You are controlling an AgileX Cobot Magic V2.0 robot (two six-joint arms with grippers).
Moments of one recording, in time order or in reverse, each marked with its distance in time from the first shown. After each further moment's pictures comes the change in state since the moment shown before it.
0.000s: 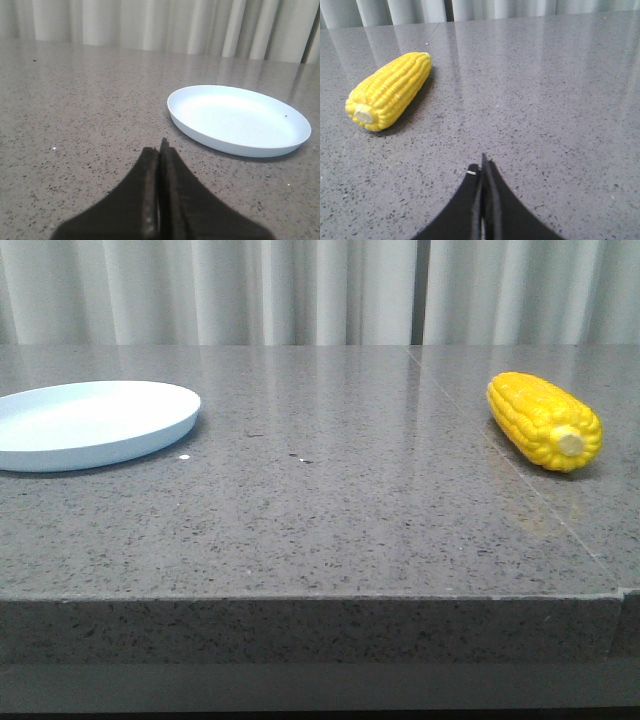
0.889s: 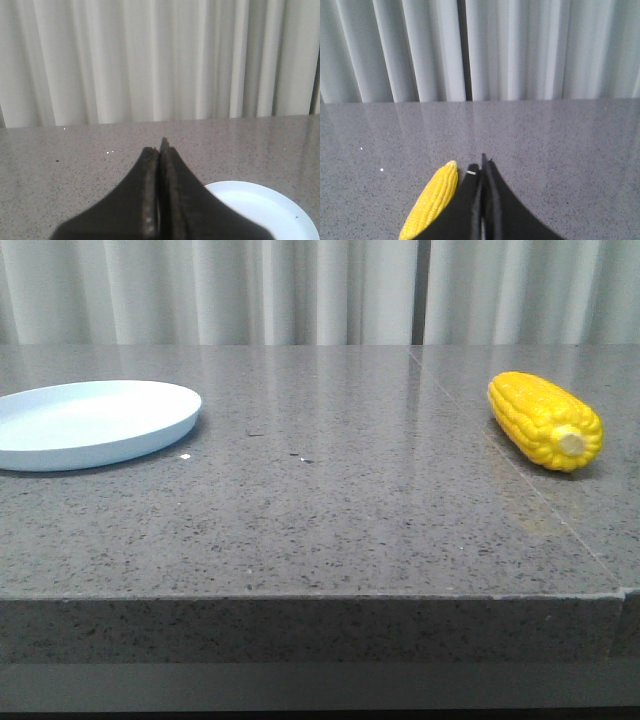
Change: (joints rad) left arm 0.000 0.411 -0.528 0.141 0.043 0.000; right arm 0.000 0.357 -0.621 0.000 0.194 0.000
